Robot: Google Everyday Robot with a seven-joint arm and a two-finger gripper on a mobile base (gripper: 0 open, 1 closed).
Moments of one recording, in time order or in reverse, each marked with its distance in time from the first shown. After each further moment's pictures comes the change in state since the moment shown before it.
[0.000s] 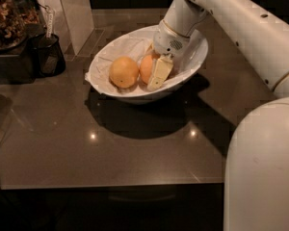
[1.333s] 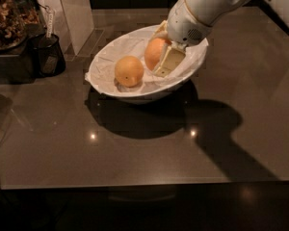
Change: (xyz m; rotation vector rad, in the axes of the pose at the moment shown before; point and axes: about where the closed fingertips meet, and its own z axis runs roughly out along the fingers) arm -0.031 0.041 -0.077 0.269 -0.072 -0.059
